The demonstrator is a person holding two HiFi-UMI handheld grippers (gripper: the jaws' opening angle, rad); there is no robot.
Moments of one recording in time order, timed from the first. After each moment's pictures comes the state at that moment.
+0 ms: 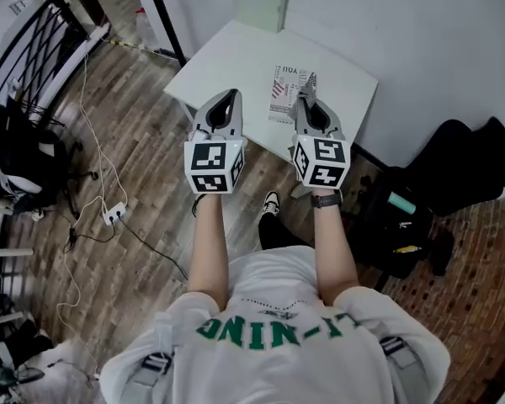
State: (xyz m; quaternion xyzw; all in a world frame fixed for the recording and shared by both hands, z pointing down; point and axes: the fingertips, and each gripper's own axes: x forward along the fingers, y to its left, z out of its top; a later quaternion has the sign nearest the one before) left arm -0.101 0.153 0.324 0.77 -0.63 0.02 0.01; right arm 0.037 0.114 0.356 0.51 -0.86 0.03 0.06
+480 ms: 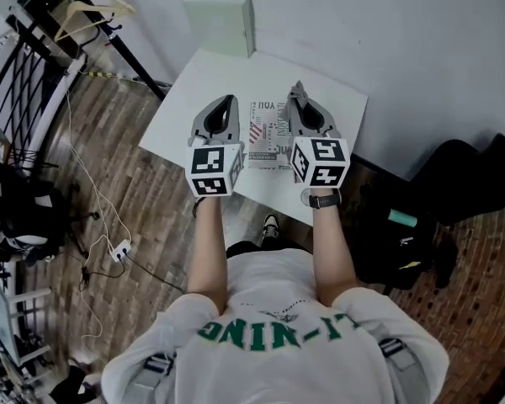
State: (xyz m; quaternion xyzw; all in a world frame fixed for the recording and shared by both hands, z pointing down) left arm -0.038 -0.073 0.339 0.80 -0.60 0.06 0.02; right arm 0.092 -0.093 0.355 0.52 -0.85 0.08 0.04
